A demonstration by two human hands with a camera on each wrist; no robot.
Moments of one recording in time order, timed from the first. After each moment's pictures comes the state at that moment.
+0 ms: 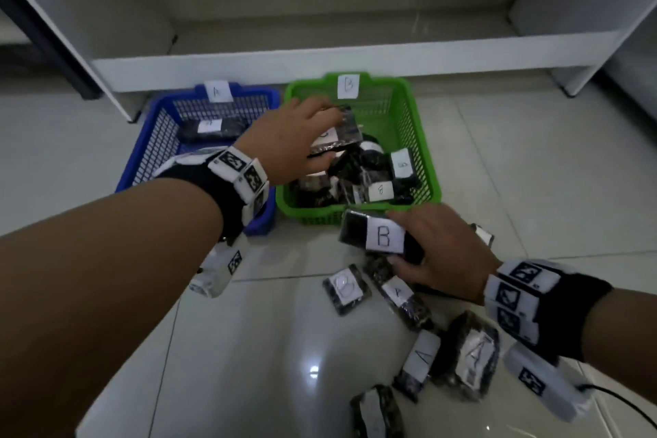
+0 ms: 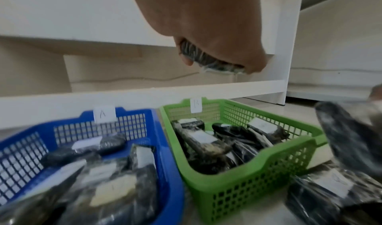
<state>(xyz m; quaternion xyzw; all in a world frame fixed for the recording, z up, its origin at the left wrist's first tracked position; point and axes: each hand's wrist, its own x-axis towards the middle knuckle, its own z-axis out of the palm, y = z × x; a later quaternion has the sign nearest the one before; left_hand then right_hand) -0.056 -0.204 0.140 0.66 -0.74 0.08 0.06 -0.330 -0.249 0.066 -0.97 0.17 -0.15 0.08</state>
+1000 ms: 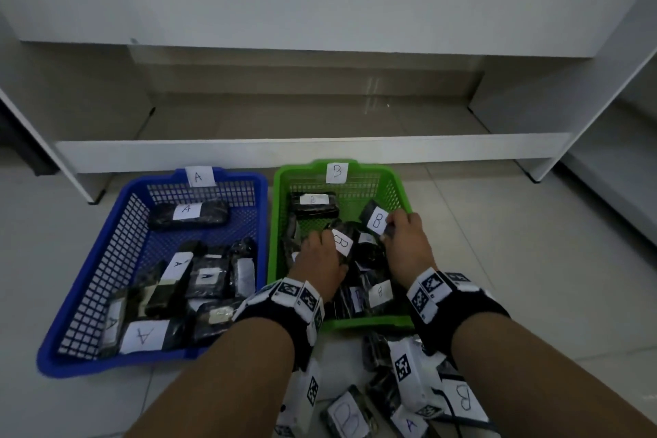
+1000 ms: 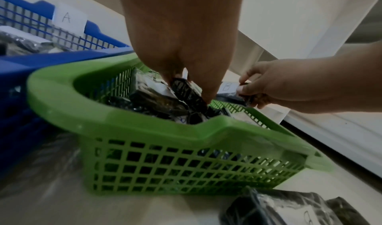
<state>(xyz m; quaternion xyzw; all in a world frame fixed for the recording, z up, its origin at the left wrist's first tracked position) -0.076 -0.271 0.044 0.80 -0.56 -0.16 0.14 -0.205 -0.366 0.055 -0.80 0.54 -0.17 0.20</state>
